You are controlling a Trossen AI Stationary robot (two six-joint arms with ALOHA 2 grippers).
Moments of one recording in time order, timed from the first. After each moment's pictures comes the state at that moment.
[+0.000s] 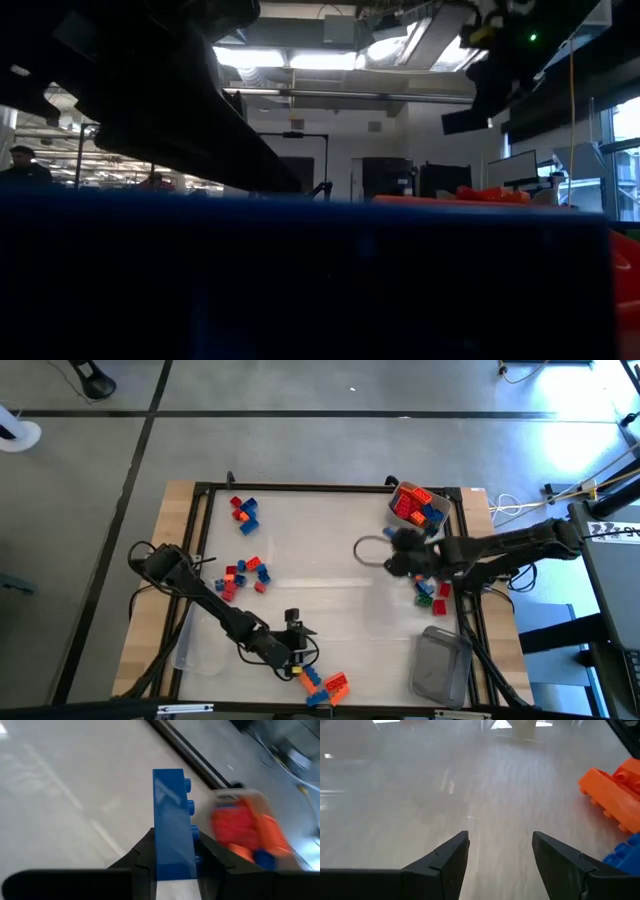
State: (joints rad) left arm -0.60 1.92 0.94 0.29 -0.60 -0.37; right arm 0.12 1.18 0.89 -0.87 0.79 0.59
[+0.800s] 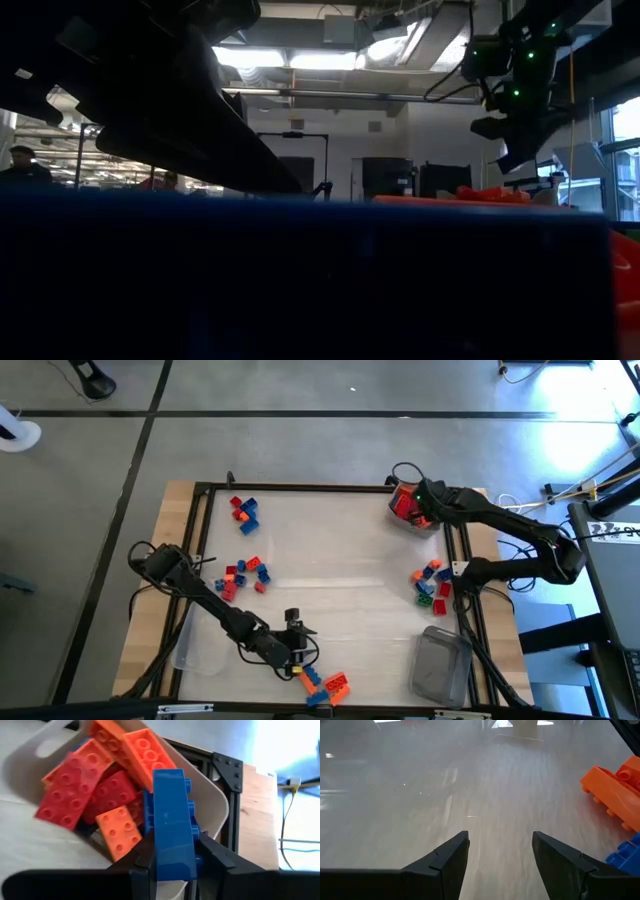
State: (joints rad) left arm -0.60 1.92 0.94 0.29 -0.60 -0.37; right arm -0.70 1.16 0.89 -0.98 0.52 0.58
